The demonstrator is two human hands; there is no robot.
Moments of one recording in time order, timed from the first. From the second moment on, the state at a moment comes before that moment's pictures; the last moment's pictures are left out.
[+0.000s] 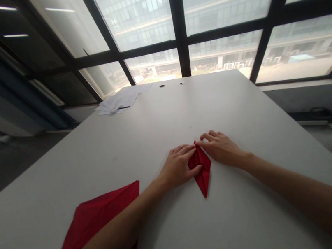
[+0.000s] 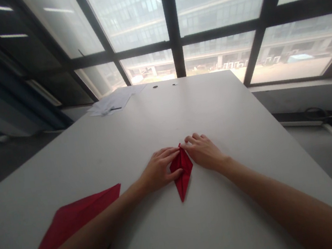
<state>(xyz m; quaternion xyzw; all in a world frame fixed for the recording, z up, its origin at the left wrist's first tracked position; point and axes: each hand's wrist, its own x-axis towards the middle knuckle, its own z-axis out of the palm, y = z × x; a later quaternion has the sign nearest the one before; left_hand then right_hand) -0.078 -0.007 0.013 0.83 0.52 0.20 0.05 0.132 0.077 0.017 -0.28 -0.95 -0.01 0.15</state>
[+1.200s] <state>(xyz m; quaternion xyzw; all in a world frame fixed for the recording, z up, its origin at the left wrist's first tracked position) -0.075 -0.010 0.015 0.83 0.52 0.18 0.04 0.138 0.101 0.008 -0.24 -0.96 0.01 0.13</state>
